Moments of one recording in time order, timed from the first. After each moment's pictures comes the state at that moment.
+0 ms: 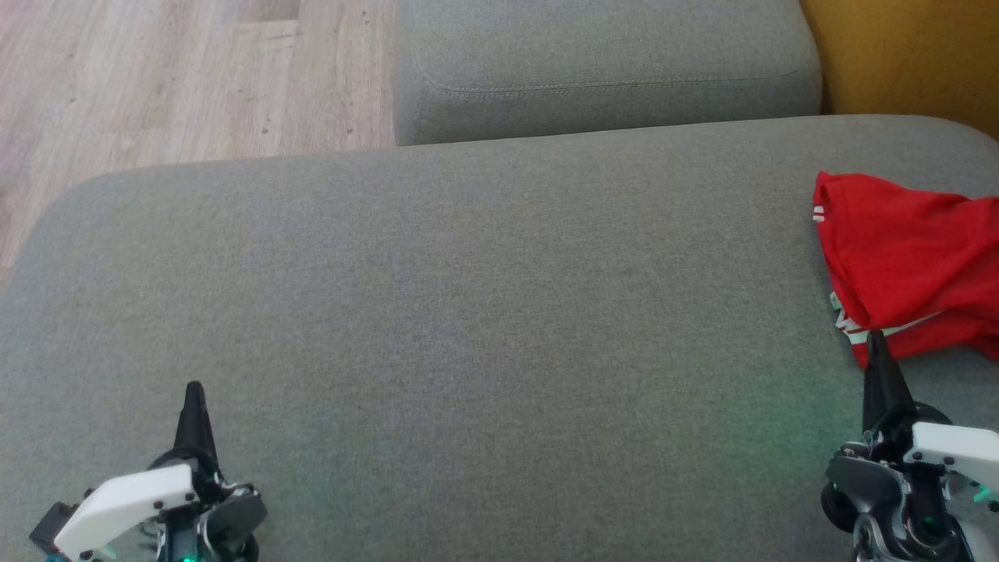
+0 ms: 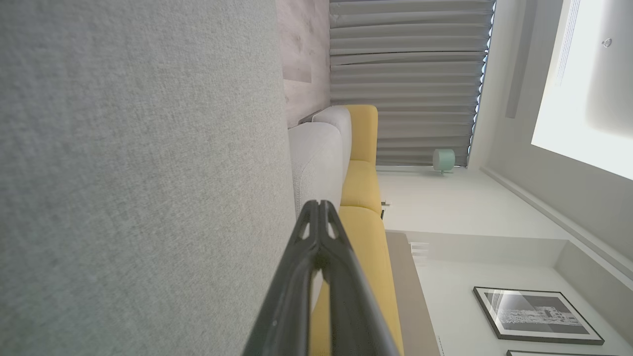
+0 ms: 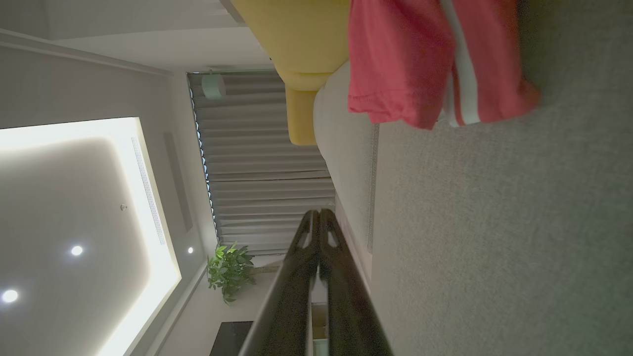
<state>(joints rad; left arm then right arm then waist) -0.06 0.07 0.04 0.28 -1.64 -0.12 0.08 -0.05 -0.05 -0.11 0.28 1.63 0.13 0.08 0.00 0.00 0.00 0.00</state>
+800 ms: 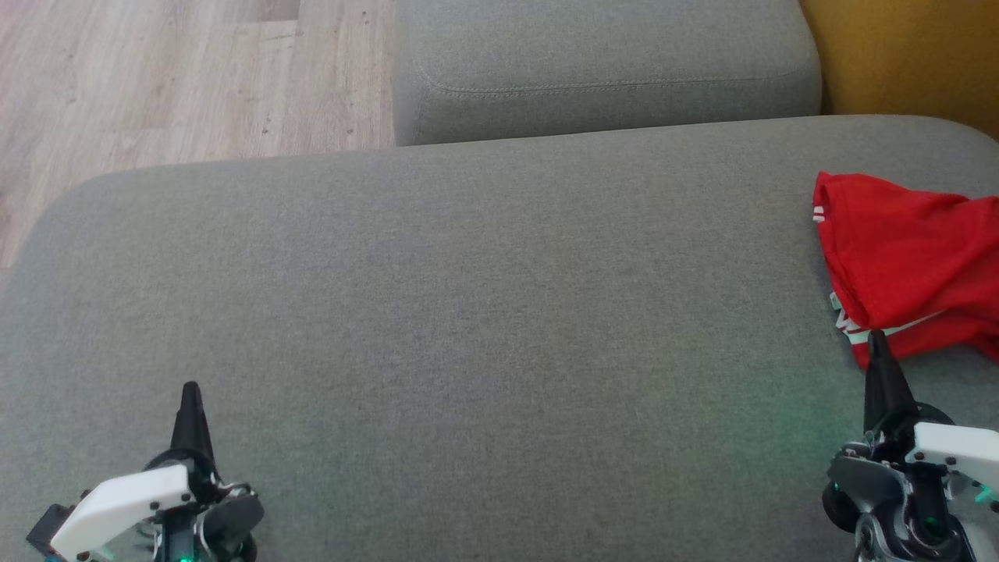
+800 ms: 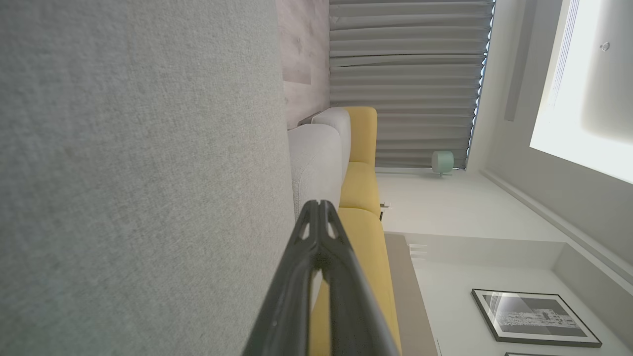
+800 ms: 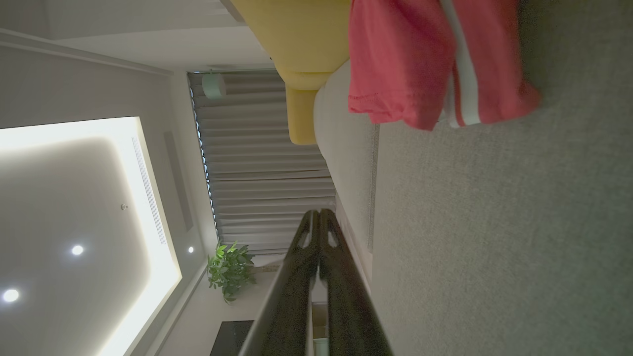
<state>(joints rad) -0.06 0.06 0.05 0.28 -1.64 -0.12 0.09 -0.05 -0.05 -0.11 0.28 1.63 0.13 0.09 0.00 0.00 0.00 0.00</state>
